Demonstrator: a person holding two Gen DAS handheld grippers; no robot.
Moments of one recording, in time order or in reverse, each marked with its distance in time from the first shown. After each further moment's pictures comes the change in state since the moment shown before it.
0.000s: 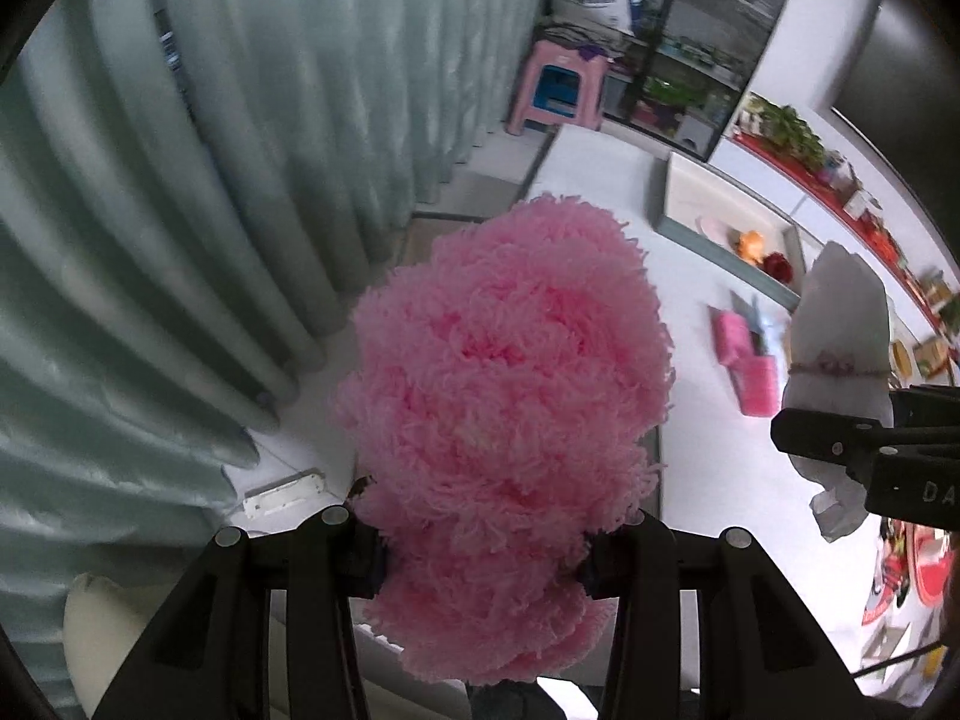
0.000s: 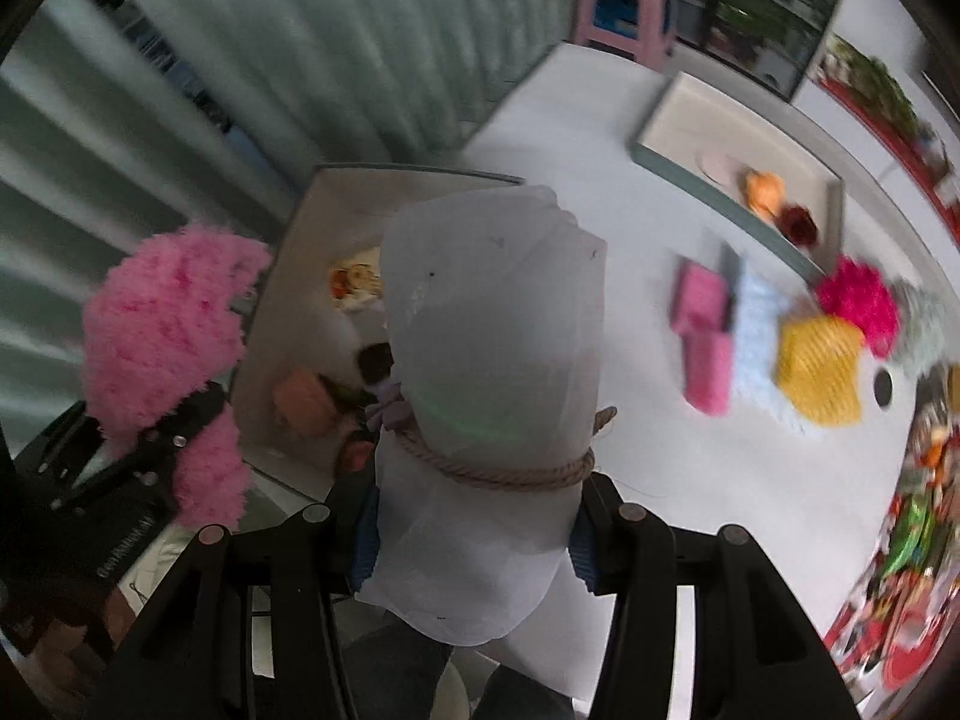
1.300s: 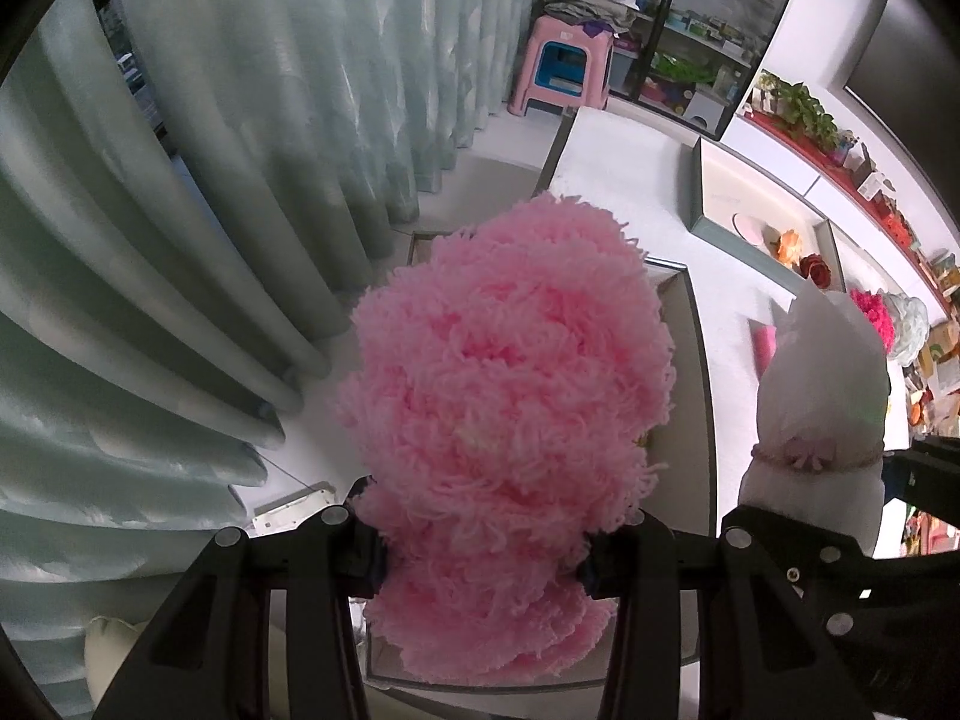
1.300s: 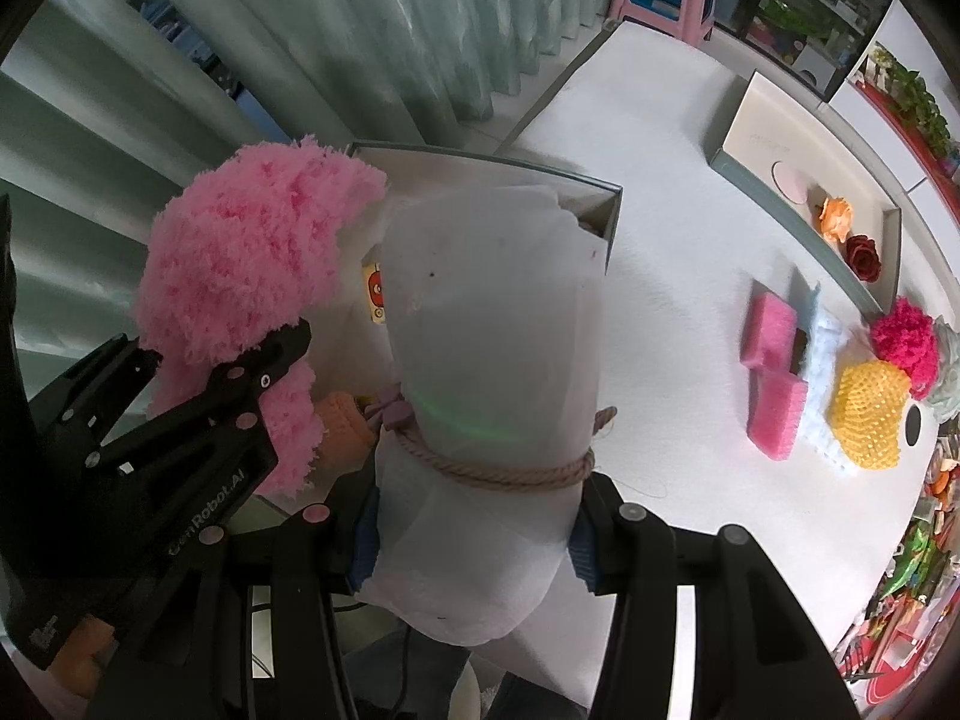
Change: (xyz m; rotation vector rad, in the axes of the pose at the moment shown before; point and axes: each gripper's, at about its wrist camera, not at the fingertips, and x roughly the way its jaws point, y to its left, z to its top) left arm 0.039 0.016 0.037 0.041 0.053 0.015; right arm 0.043 0.038 0.041 -0.017 0.086 0.012
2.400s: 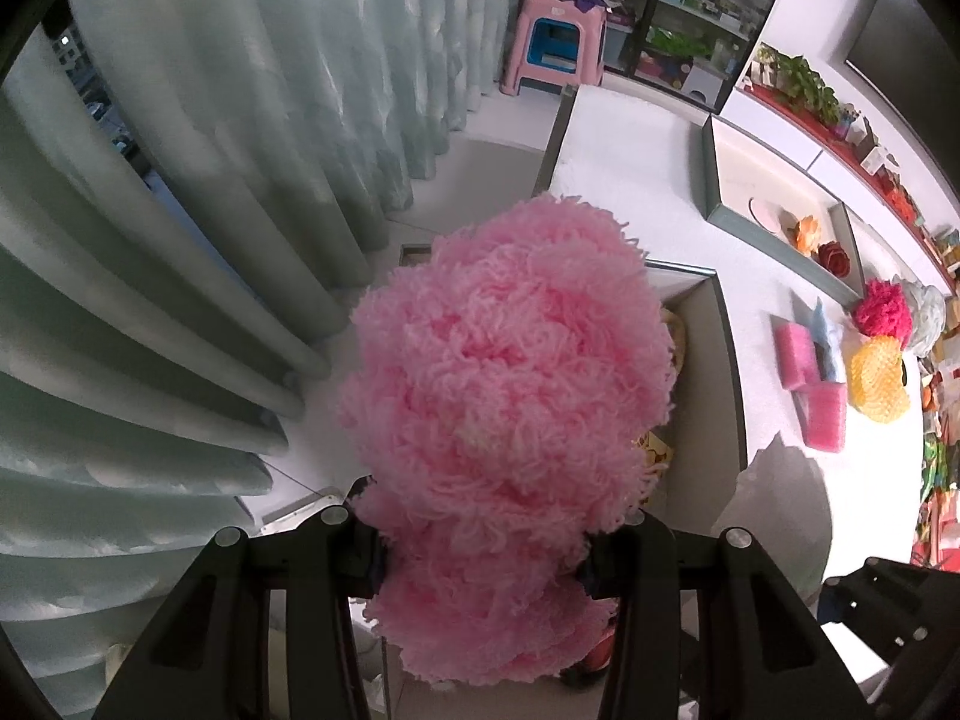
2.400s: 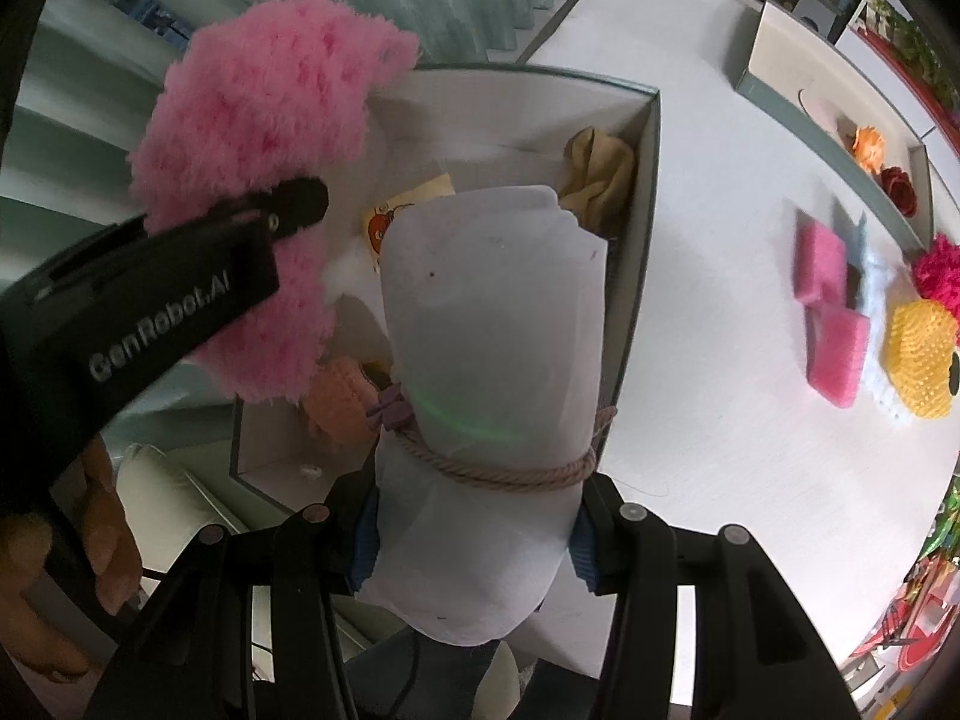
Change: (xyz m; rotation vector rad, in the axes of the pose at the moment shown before) left arm 0.030 -0.003 0.025 0.044 0.059 0.011; right arm 0.053 0.002 -0.021 0.067 0.082 0.045
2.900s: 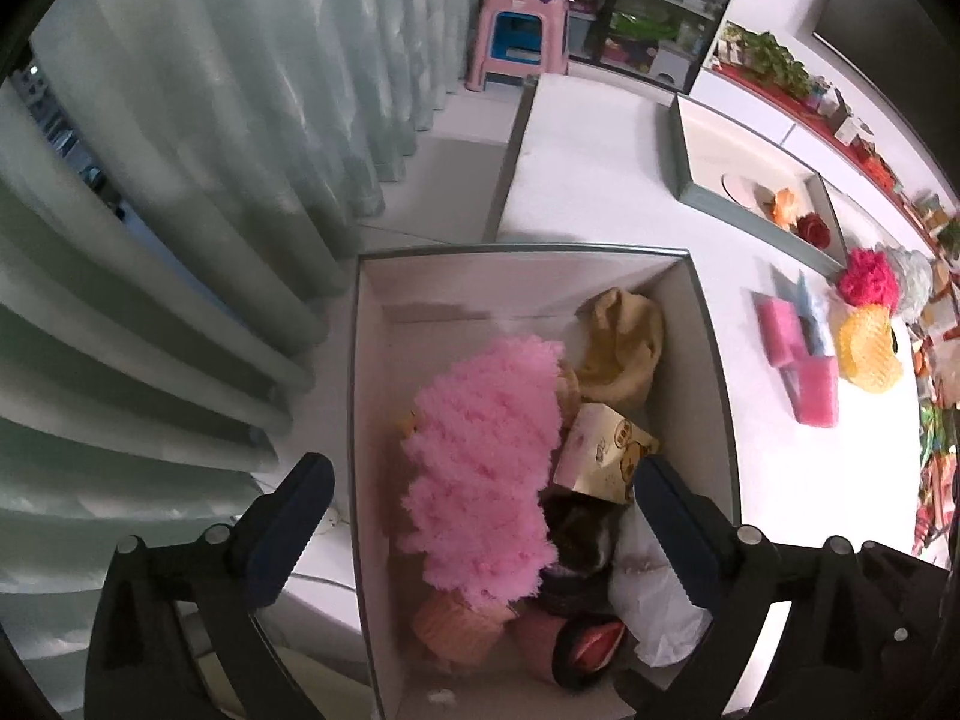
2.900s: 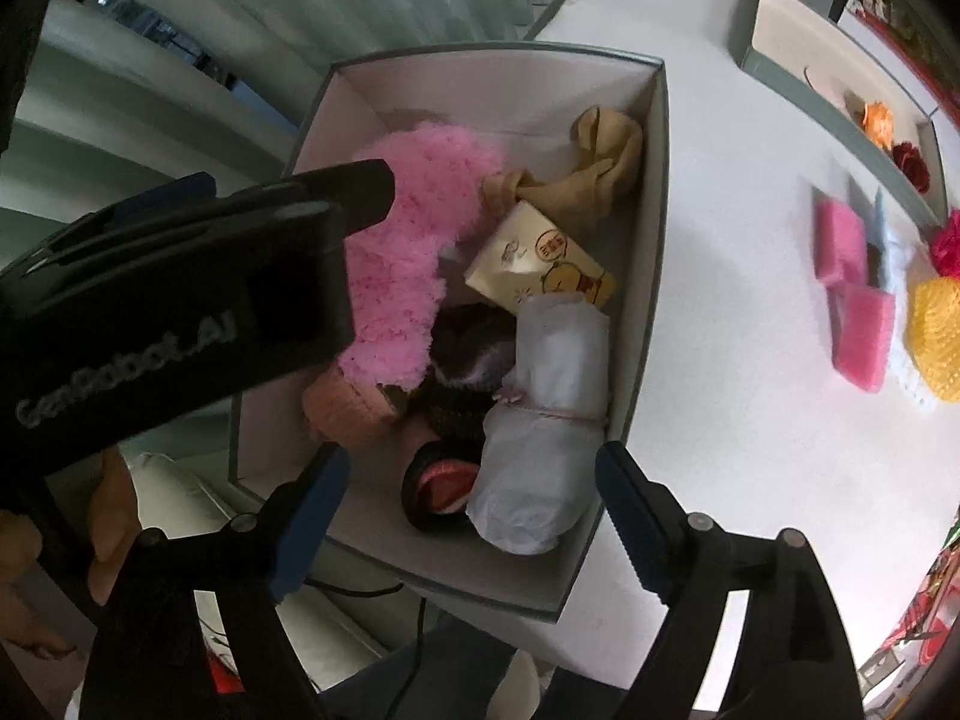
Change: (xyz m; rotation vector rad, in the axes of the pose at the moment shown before) left arm 0.004 -0.013 0.003 0.083 0.007 -0.029; right arm 0.015 -0.003 -0.018 0.029 -0.012 0.048
